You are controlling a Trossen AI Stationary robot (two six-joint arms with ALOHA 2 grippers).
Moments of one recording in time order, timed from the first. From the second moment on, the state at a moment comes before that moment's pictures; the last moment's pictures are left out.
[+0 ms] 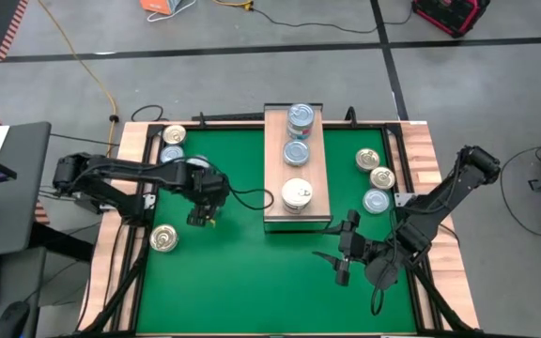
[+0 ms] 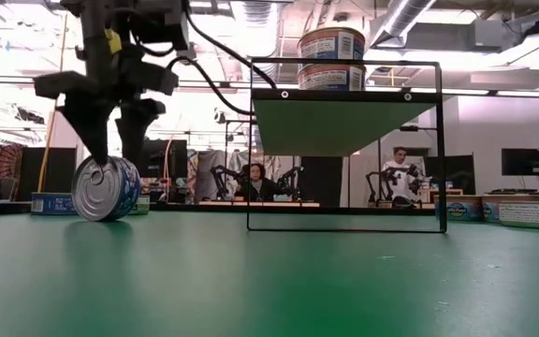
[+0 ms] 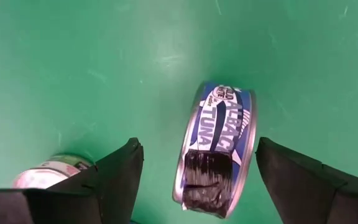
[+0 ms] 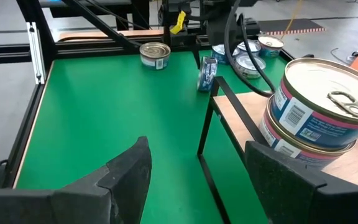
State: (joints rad) left arm 0.07 1.36 0.96 -0.96 -0.15 0.25; right arm 0.74 1.34 1.05 -0.39 0.91 0.52
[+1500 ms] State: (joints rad) left arm -0.21 1.36 0.80 -0.89 -0.17 -0.18; right arm 0.78 1.33 1.05 -0.36 0.92 0.49
